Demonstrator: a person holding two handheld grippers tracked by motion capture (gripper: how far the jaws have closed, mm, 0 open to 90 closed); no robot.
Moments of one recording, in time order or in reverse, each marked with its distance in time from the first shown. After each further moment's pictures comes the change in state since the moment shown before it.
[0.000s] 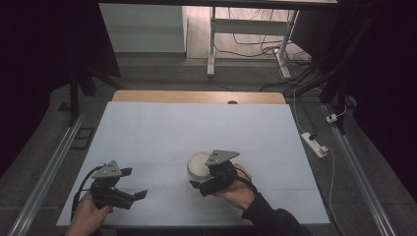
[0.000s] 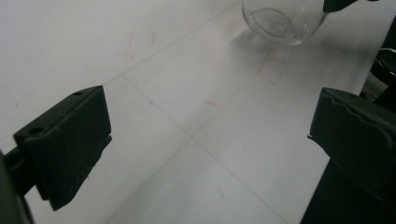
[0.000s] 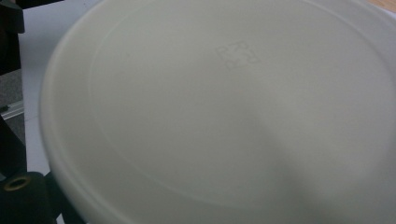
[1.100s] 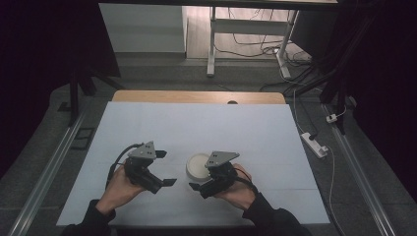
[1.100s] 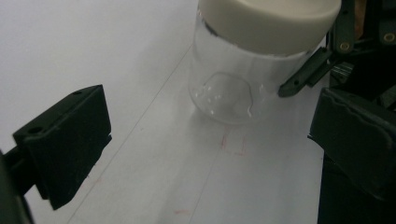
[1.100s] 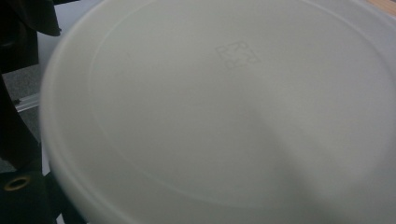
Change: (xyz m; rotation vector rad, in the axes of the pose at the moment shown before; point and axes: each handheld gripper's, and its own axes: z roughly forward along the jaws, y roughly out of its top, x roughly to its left) left arm -0.015 0.083 0.049 0.018 -0.199 0.246; right arm 0.003 0.001 -0.002 -0.010 0.041 -0.038
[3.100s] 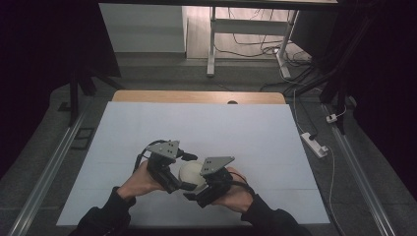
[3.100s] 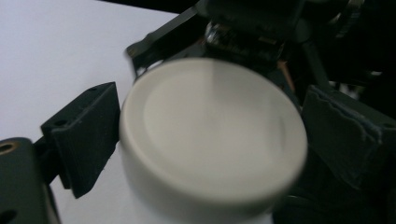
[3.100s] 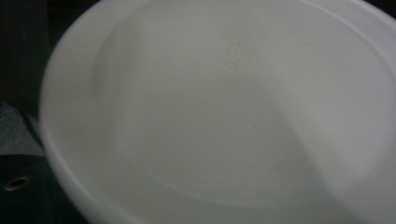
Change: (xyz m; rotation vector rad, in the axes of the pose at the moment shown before) left arm -0.009 0.039 0.037 -0.077 -0.358 0.198; right arm 0.021 0.006 0.002 -0.014 0.159 -0.079
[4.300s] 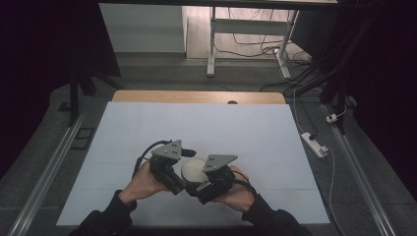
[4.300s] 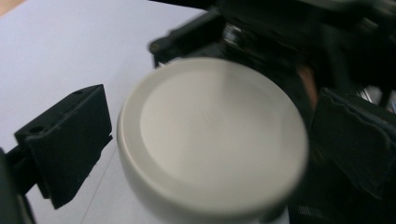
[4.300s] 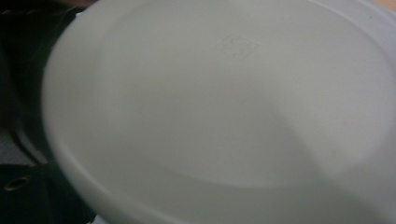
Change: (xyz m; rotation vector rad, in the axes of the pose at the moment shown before) left arm -0.010 0.008 -0.005 0.039 0.152 -0.001; right arm -0.008 -0.002 -0.006 -0.005 -0.060 0.037
